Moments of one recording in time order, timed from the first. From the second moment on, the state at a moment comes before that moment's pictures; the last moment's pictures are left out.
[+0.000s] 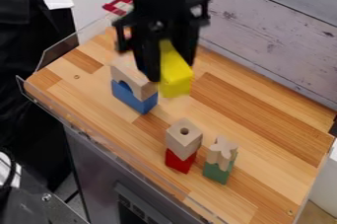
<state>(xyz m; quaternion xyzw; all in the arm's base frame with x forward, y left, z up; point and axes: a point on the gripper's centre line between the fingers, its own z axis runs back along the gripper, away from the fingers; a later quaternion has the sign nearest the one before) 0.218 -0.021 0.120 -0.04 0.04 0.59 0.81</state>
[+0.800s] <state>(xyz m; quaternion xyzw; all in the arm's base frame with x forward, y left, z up) 0.235 -0.053 0.085 -0.09 0.07 0.69 0.71</state>
